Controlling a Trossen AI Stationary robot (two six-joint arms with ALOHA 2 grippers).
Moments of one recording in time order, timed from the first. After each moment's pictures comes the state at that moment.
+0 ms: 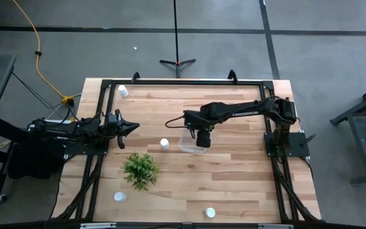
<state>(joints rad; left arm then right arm) -0.12 0.01 0.06 -0.10 -0.39 -0.21 -0.08 1.90 1.49 -0.98 0.07 0.05</state>
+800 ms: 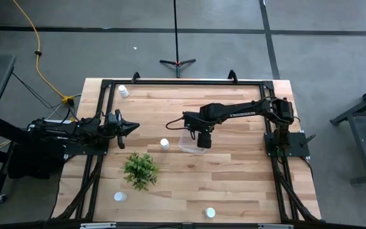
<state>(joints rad) -0.12 0.01 0.06 -0.10 -0.39 -0.21 -0.08 1.93 1.49 -1.01 0.06 0.05</state>
